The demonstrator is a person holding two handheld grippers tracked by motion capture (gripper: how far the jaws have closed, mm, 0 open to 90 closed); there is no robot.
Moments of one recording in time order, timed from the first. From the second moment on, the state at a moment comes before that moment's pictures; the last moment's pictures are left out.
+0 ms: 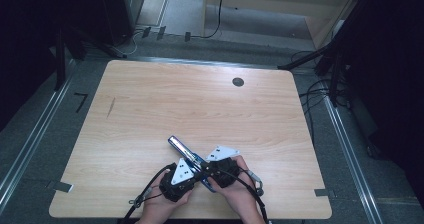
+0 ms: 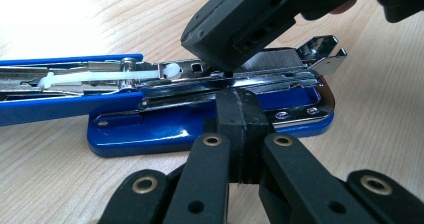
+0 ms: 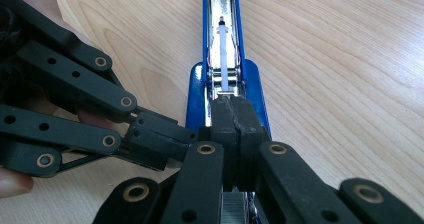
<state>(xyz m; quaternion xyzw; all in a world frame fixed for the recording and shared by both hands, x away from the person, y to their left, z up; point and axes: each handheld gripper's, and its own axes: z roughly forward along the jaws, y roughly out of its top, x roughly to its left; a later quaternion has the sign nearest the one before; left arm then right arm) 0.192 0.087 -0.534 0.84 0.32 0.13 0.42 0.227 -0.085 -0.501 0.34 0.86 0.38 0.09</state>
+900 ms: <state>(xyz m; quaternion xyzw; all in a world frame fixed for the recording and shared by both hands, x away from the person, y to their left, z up) 0.192 0.087 -0.534 0.84 0.32 0.13 0.42 0.216 -0.100 -0.501 0.34 0.86 0.37 0.09</state>
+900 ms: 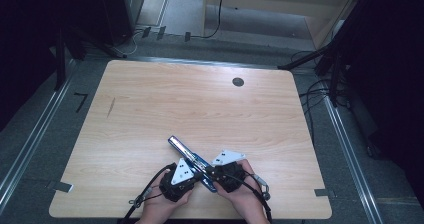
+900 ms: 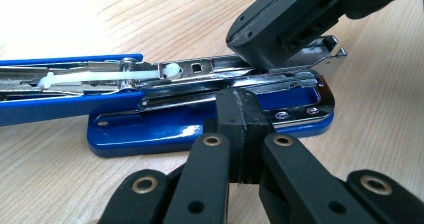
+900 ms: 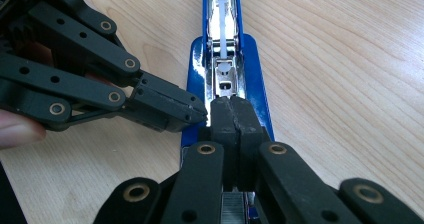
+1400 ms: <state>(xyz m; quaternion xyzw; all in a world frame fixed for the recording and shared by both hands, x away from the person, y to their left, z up) 0.190 0.086 -0.534 0.84 0.32 0.14 0.41 0.216 -0.100 -0.498 0.34 0.85 0.38 0.09</state>
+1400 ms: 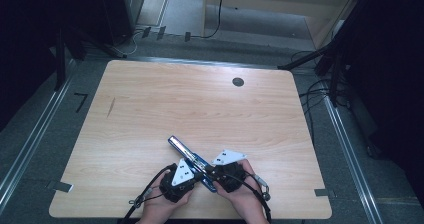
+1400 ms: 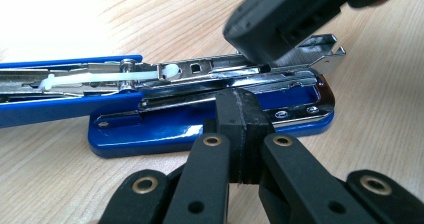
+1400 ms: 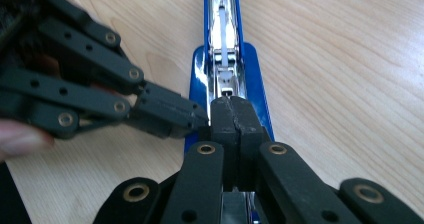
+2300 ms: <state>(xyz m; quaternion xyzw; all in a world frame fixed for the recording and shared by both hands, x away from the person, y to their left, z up) 0.215 0.143 -0.528 0.81 0.39 0.17 0.40 0.245 -0.065 -0.477 0.32 0.85 0.40 0.09</state>
